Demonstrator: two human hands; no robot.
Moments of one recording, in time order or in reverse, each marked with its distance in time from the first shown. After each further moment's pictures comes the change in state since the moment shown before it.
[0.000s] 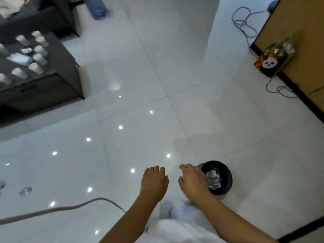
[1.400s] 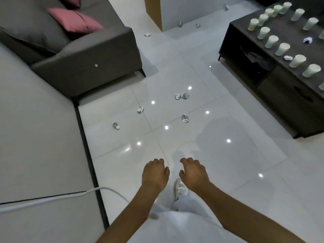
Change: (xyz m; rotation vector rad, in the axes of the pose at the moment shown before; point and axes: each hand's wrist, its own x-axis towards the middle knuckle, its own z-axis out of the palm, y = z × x) left_hand -0.394 -0.634 0.110 -0.836 0.287 -1.348; right_hand -0.032 -0.781 0.302 -0.753 -0.439 -1.204
